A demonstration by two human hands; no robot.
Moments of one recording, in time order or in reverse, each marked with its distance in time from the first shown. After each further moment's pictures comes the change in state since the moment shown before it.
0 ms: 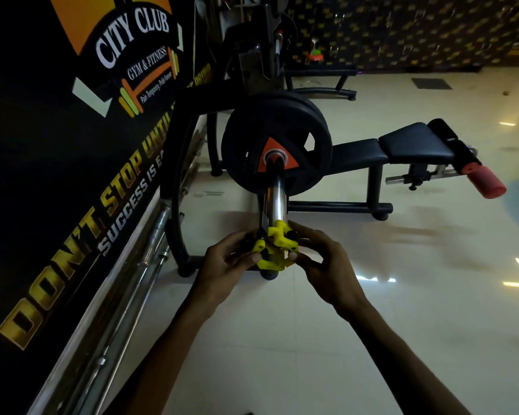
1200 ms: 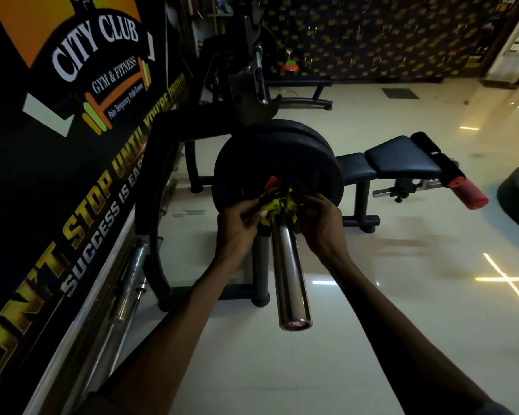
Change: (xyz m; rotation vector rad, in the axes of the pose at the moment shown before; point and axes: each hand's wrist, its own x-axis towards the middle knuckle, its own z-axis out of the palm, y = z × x) left_hand 0.234 -0.010 0.000 0.246 0.153 0.180; right_hand 0.206 0.027 0.012 -0.241 0.232 -0.119
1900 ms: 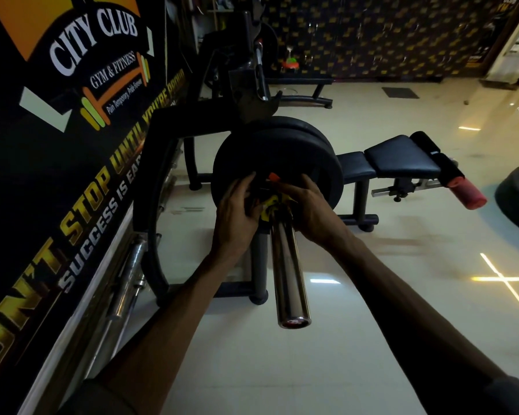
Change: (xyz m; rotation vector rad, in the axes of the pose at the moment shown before) left_hand 0.003 0.019 -0.006 0.176 0.040 0.190; right_hand 0.033 -0.012 -0.005 -0.398 -0.339 -0.178
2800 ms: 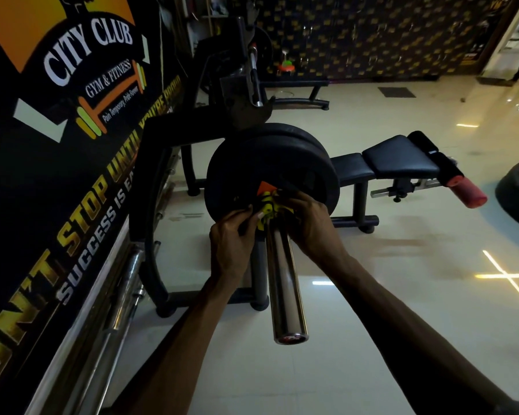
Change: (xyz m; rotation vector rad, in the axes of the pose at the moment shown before) left_hand -0.020 -0.005 0.011 0.112 0.147 0.086; right_hand -0.012 -0.001 0.008 0.142 0.156 -0.028
